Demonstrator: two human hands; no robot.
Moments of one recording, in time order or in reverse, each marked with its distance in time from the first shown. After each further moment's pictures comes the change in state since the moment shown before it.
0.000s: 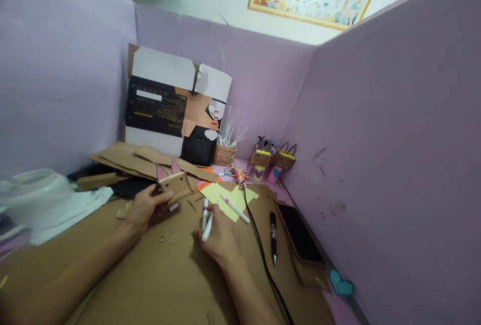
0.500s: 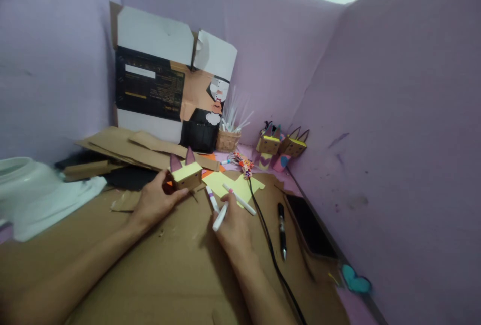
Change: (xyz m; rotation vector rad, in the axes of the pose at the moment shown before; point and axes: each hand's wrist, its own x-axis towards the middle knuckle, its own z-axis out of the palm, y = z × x) left_hand 0.008 -0.012 0.017 0.447 -0.005 0.189; right_hand 0.008 0.010 -0.004 -0.124 0.118 0.141
